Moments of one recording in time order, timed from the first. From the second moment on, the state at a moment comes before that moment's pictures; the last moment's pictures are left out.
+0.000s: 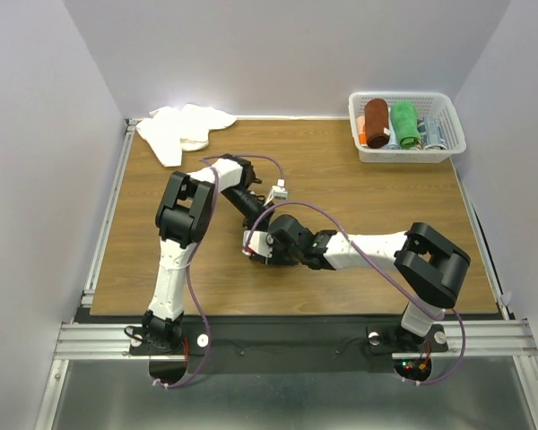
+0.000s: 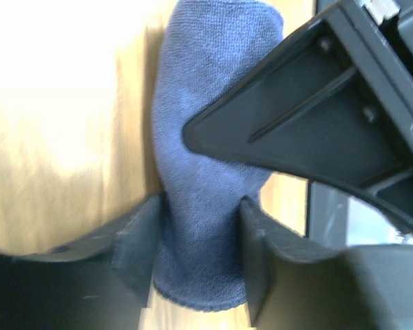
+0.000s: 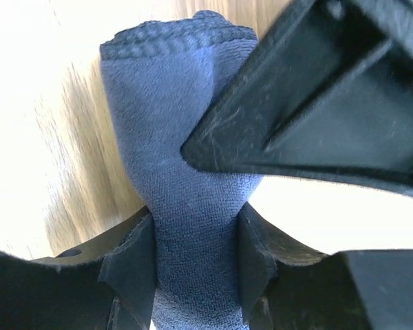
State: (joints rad) left arm -0.42 2.30 1.68 -1.31 1.00 1.04; right arm 1.00 1.71 0.94 -0.08 0.04 -0.59
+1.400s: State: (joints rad) left arm -0.25 1.62 1.45 -0.90 0.84 0.72; right arm -0.26 1.90 1.92 -0.64 -0.51 -0.14
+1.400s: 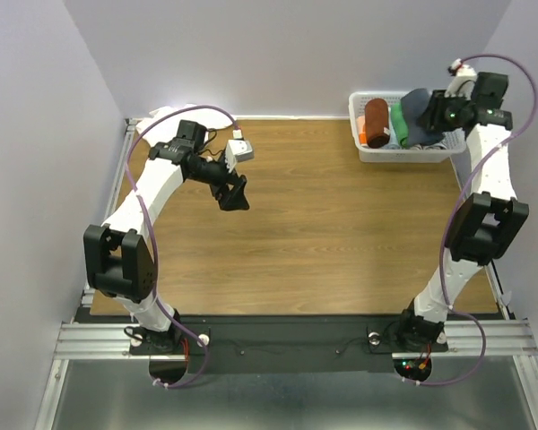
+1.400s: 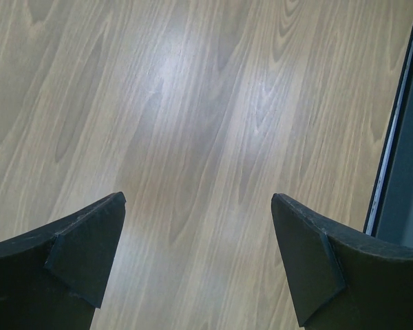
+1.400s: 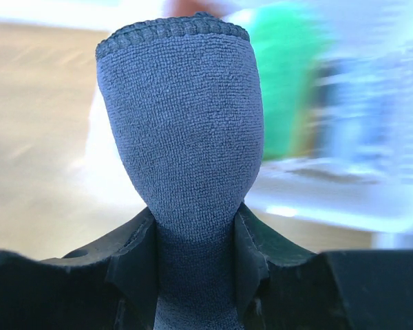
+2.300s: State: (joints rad) left arm -0.25 1.56 1.24 -0.74 0.86 0.64; right arm -0.32 2.36 2.35 -0.55 -0.02 -0.20
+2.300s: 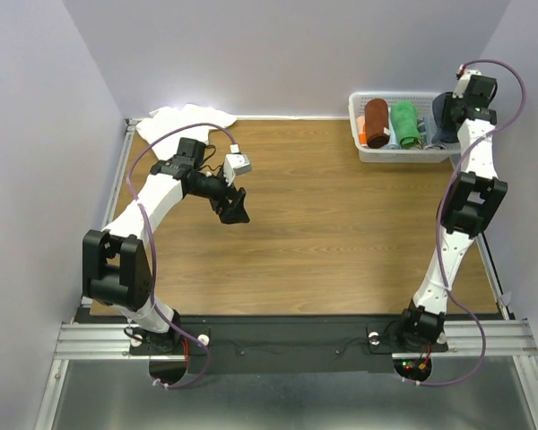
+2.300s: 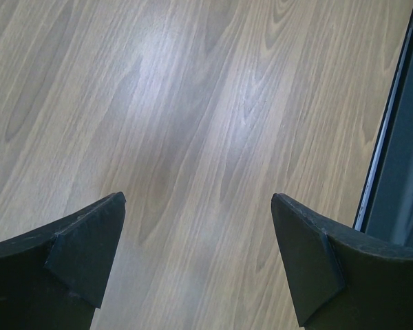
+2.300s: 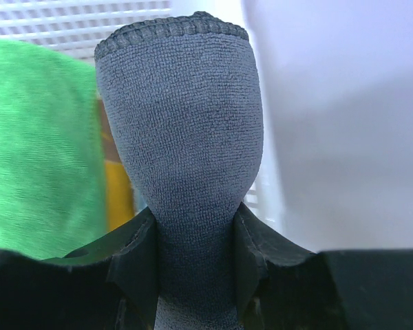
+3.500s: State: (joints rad) left arm -0.15 1.44 1.19 -0.49 0.66 0.39; right arm -0.28 2.31 2.28 -0.52 -0.16 -0.04
